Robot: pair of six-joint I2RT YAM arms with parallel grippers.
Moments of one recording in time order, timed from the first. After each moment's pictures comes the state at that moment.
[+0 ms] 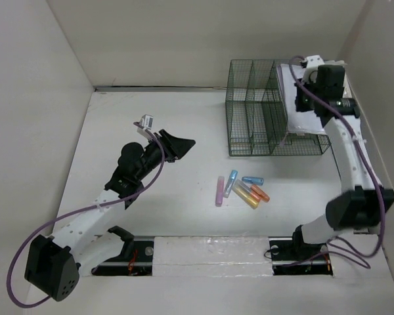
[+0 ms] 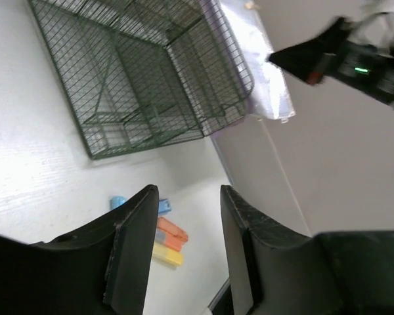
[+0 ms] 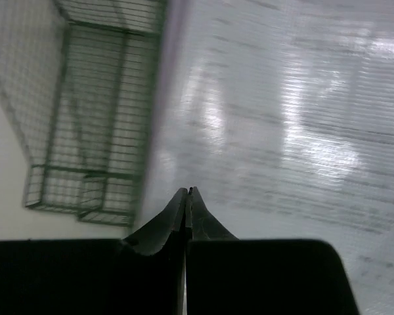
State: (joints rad) left arm -0.51 0.94 0.61 0.35 0.24 -0.90; right arm -0.05 1.60 1.72 -0.70 -0.06 -0.14
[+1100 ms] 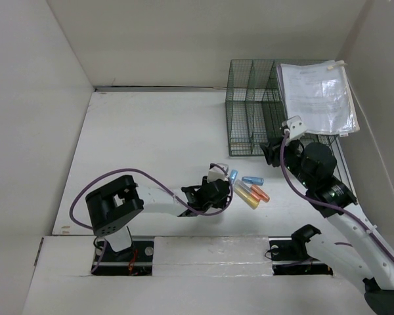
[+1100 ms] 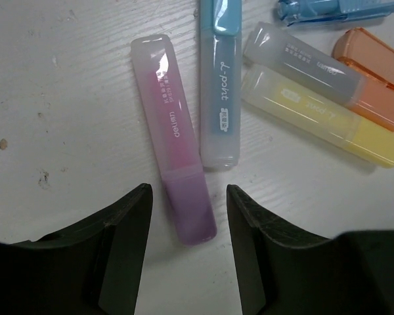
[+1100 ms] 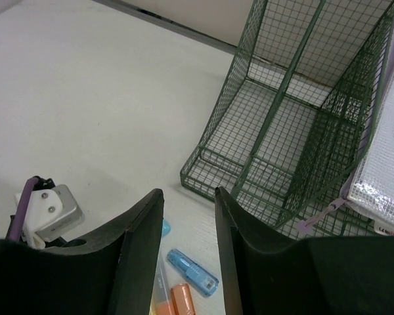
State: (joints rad) left arm -1.18 1.64 0.78 0.06 -0.41 -0.71; right arm 0.51 0.73 0.83 -0.23 0.03 -0.05
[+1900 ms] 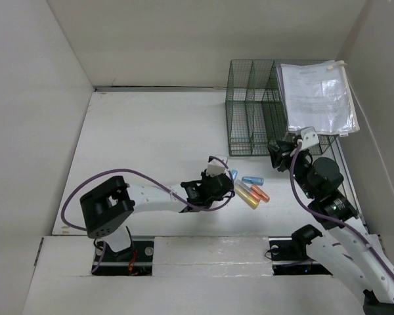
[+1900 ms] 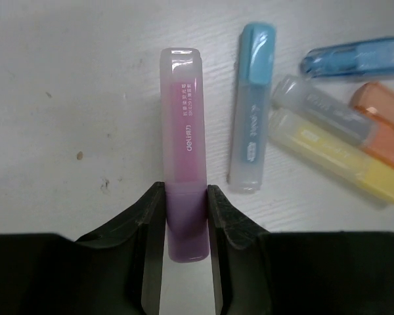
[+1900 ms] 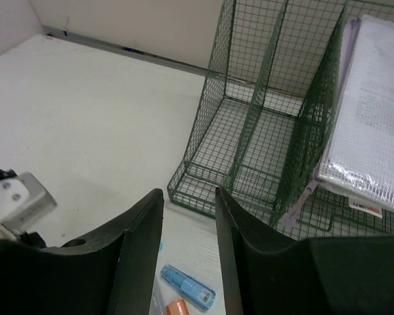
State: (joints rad) left arm -1.18 1.63 0.86 -0.10 -0.56 -0.71; right arm 0.47 0.60 0.69 -0.09 0.07 -0.01
